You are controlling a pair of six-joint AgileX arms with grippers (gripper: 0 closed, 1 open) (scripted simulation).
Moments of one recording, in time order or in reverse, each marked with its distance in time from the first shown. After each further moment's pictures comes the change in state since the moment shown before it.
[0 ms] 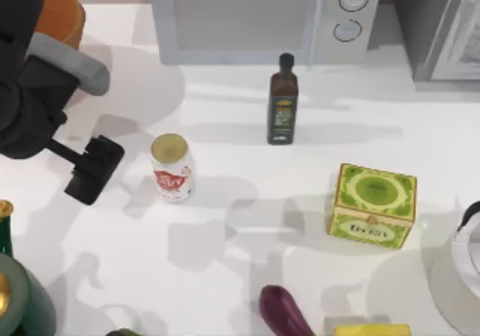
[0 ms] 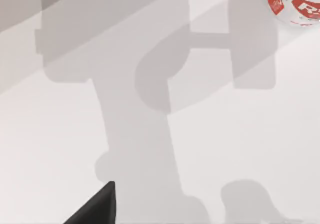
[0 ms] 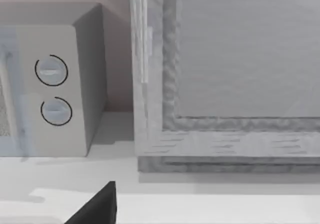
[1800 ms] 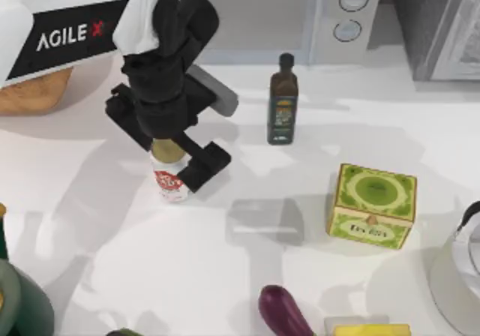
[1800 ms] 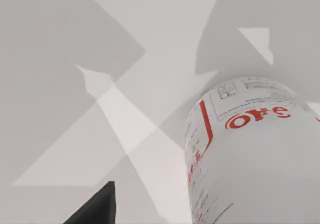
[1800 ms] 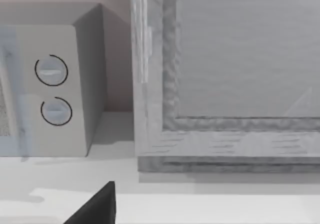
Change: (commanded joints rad) left arm -0.189 0.767 0.543 -0.161 -0.010 0.060; right arm 0.000 0.000 0.000 0.000 0.000 0.000
